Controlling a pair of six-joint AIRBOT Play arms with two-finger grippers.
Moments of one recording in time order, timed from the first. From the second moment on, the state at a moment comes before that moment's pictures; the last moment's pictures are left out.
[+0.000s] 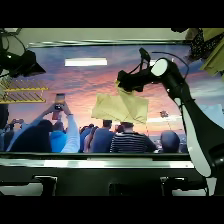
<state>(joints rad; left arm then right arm) 0.09 -1.53 2.03 1.10 -1.61 -1.70 0.33 -1.63 1.67 -1.01 1.05 1.85</state>
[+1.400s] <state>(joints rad) 0.12 -1.51 1.99 1.11 -1.64 -1.71 0.10 -1.53 1.67 -0.98 1.25 1.73</state>
